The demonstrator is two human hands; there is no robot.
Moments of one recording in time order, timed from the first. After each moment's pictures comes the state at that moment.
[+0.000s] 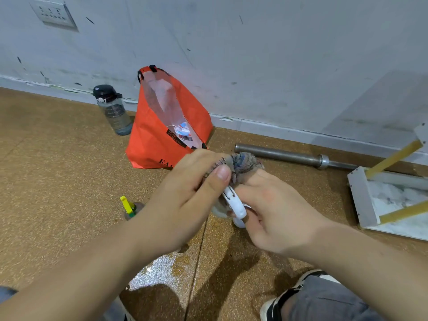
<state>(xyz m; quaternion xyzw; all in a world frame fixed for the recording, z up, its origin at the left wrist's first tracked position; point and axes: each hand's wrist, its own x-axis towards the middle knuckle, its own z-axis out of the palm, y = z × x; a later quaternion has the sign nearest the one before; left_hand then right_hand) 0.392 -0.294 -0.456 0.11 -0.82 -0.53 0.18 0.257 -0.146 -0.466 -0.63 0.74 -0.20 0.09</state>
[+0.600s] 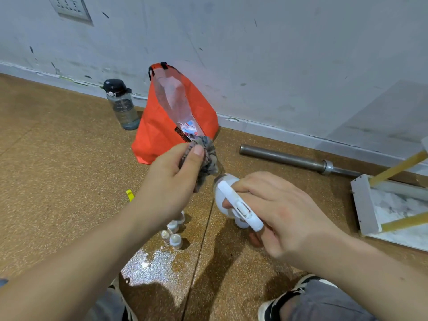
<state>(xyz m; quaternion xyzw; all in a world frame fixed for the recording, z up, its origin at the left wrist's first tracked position) 0.396 -0.319 -0.472 0.31 -0.78 -0.50 0.23 0.263 -0.137 -0.462 -0.69 0.70 -0.18 0.07</state>
